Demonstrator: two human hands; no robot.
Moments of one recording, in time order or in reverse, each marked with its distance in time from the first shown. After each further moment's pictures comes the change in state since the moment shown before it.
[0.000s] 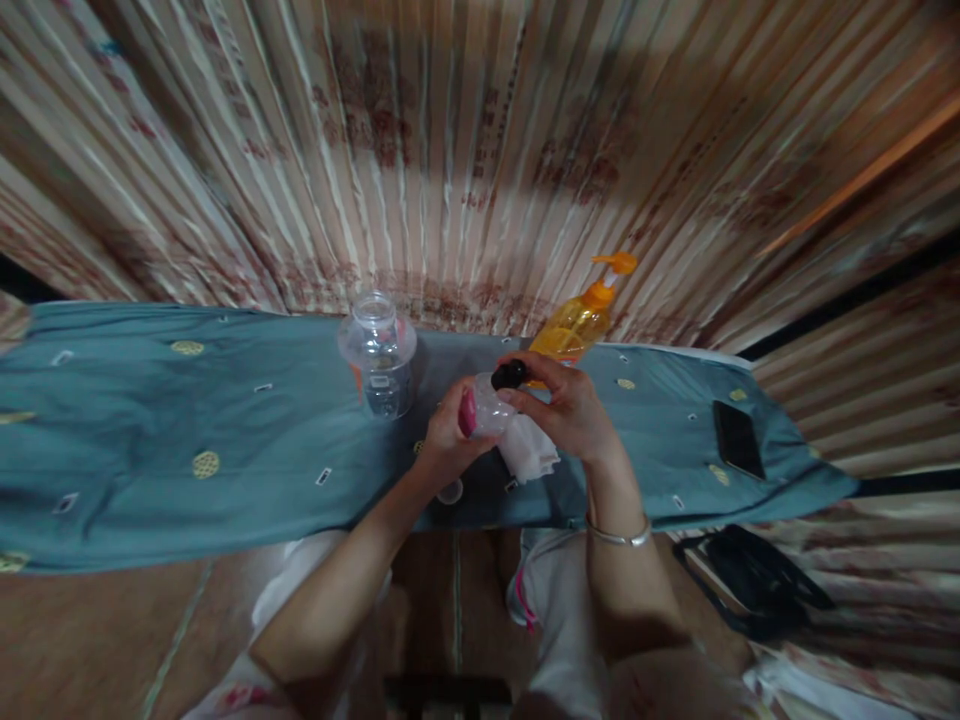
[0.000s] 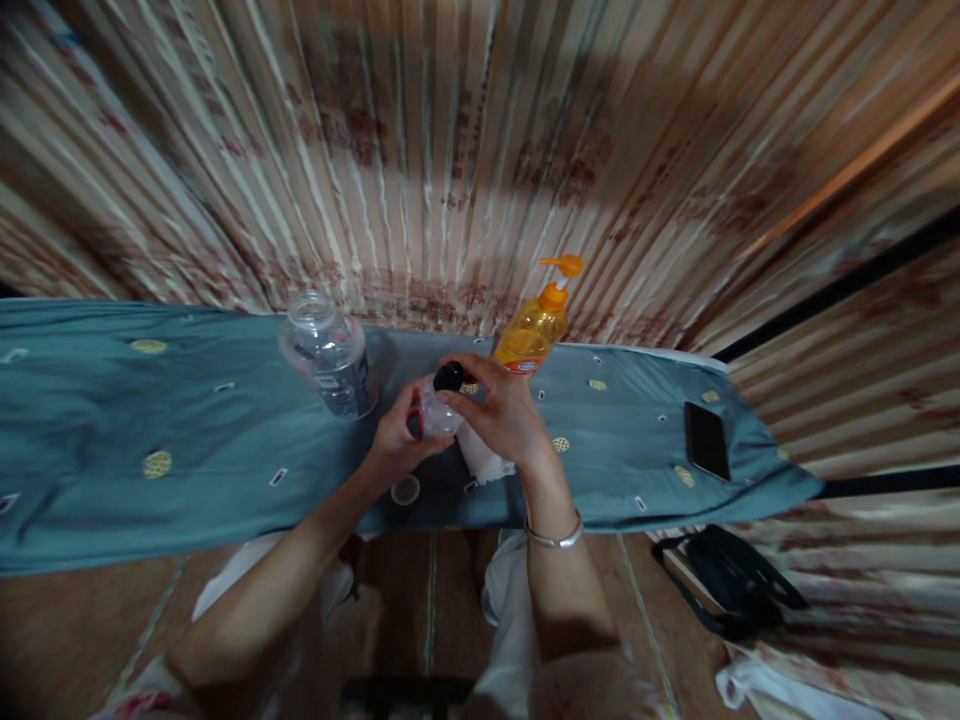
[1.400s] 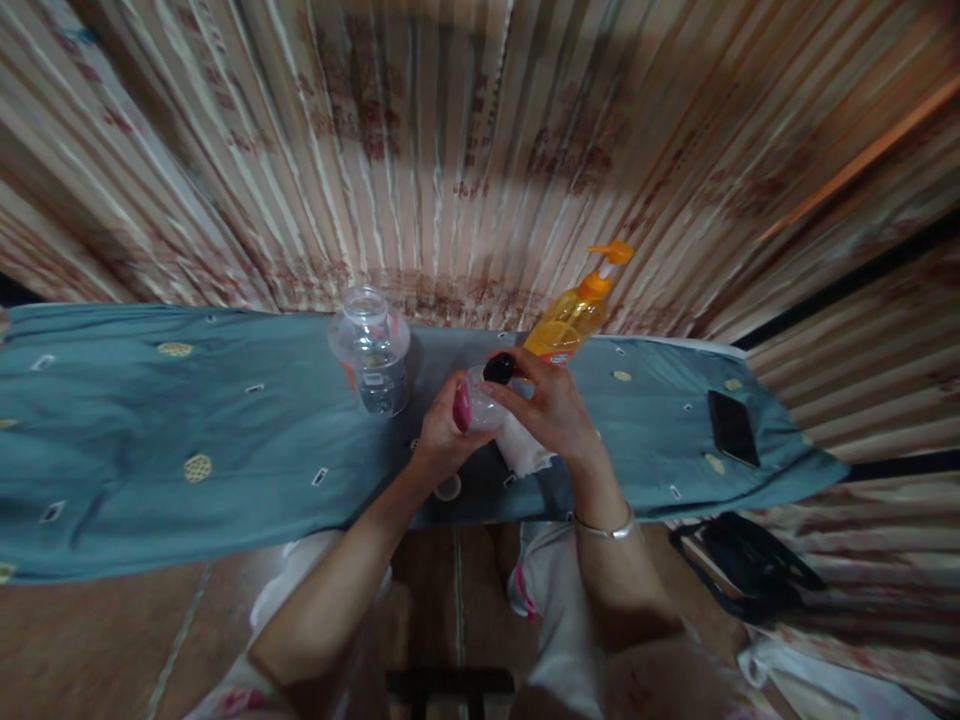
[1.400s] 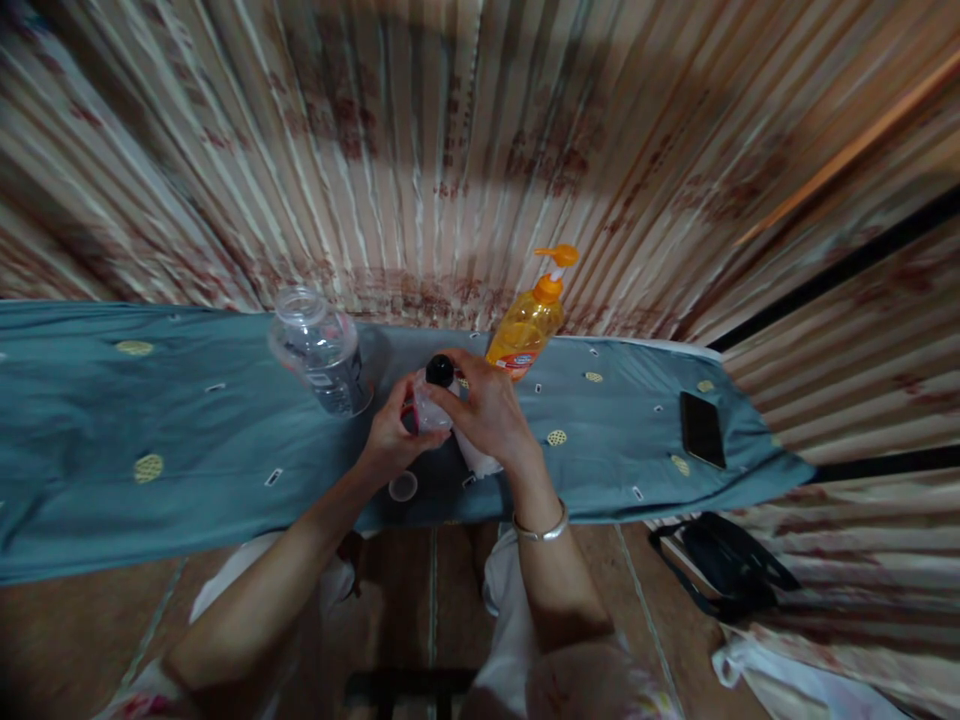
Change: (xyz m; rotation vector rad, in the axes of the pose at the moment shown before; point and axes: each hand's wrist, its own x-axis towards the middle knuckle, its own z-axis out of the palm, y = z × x) left_hand 0.001 -0.003 -0.003 0.001 0.001 -0.001; right_hand 0.001 -0.003 0.015 -0.068 0.040 0.062
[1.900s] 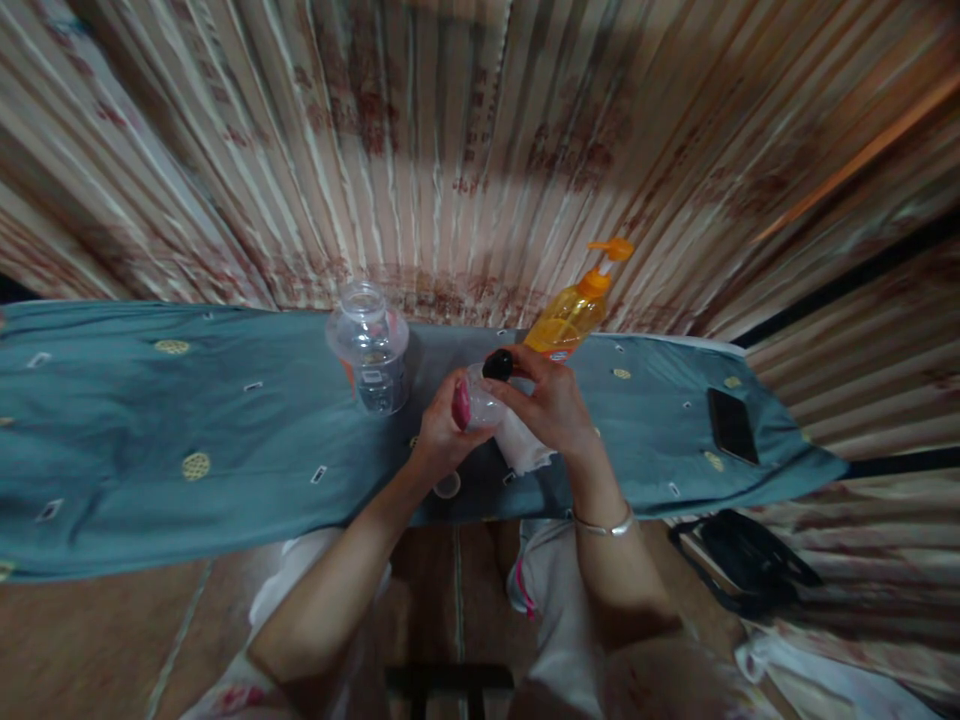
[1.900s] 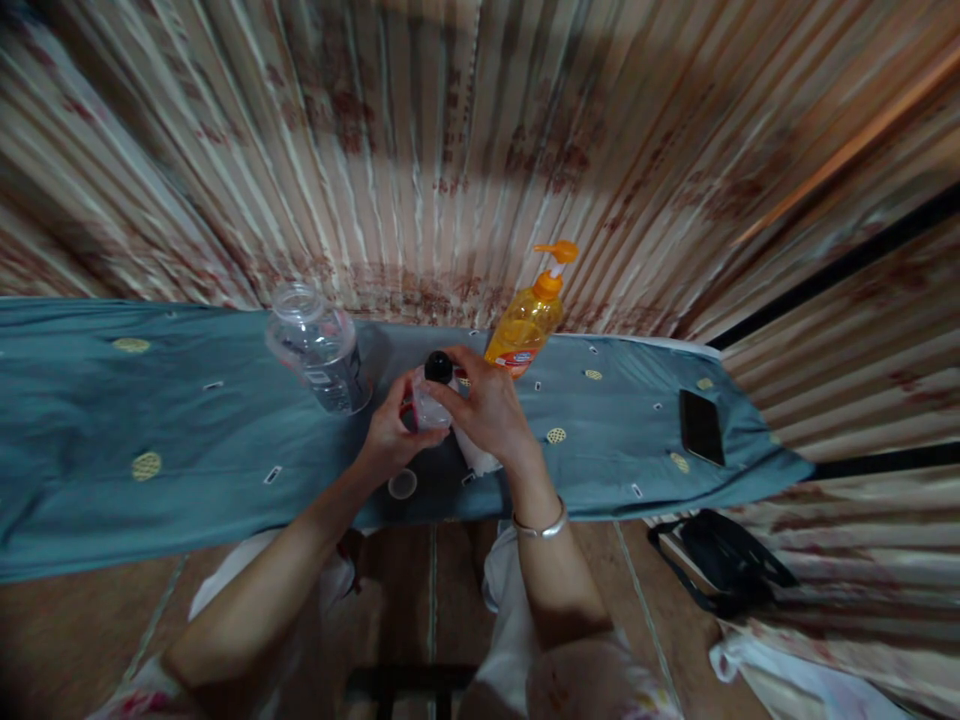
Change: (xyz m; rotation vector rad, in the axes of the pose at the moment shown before) left_hand 0.001 0.000 0.002 -0.034 -0.001 -0.014; right_hand 0.000 0.002 0.000 0.021 0.018 0.011
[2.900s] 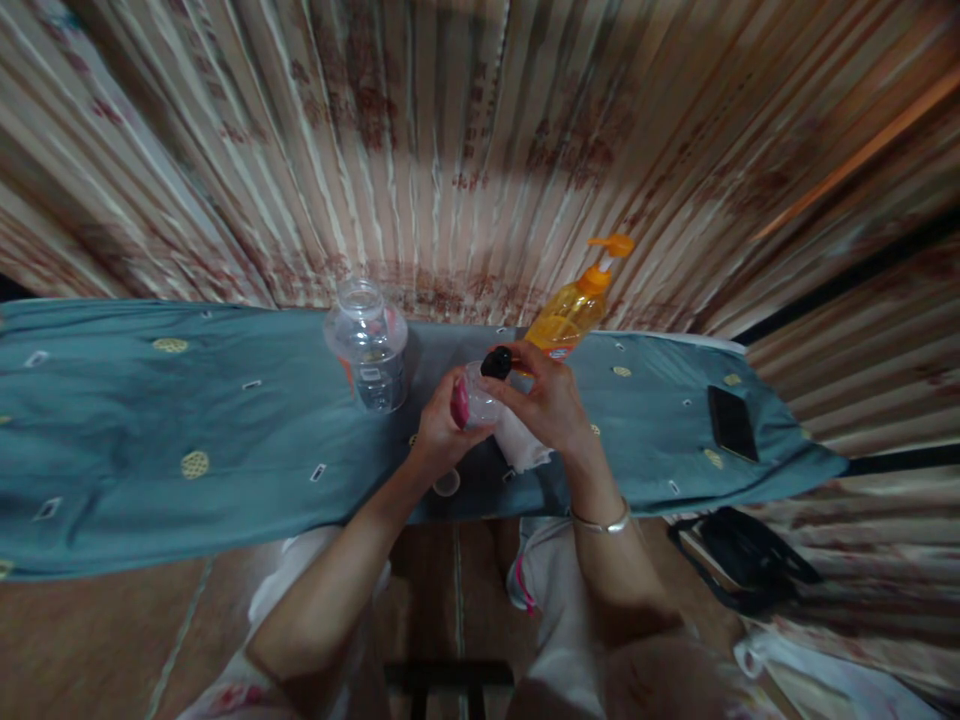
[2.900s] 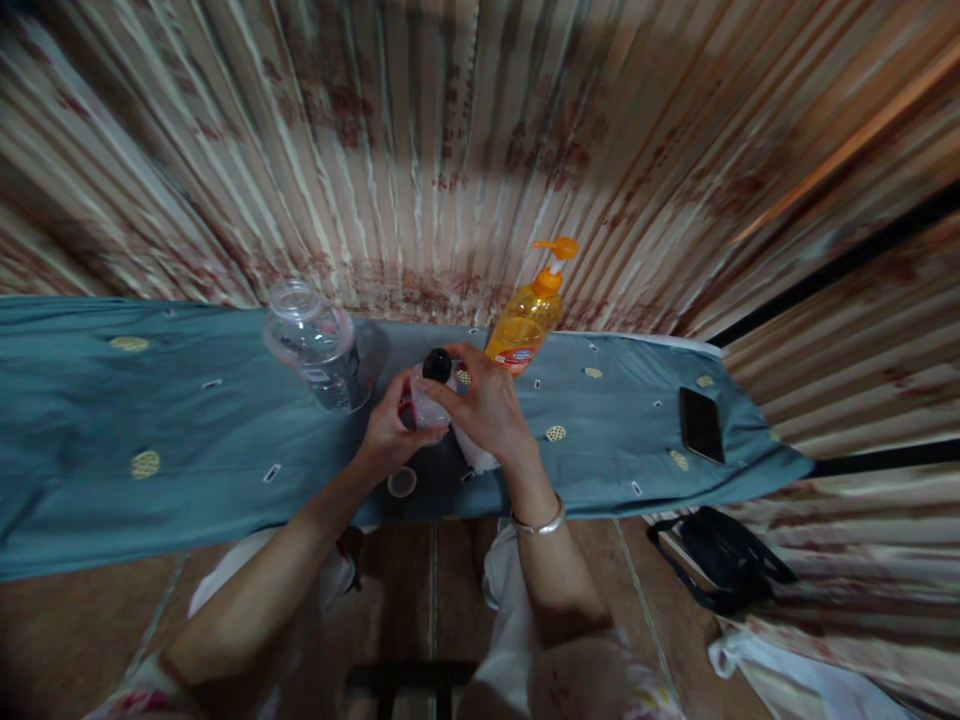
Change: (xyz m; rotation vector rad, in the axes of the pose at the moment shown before) left_hand -0.001 0.001 -0.001 0.002 0.009 0.014; right_hand -0.001 0.004 0.001 0.022 0.023 0.036
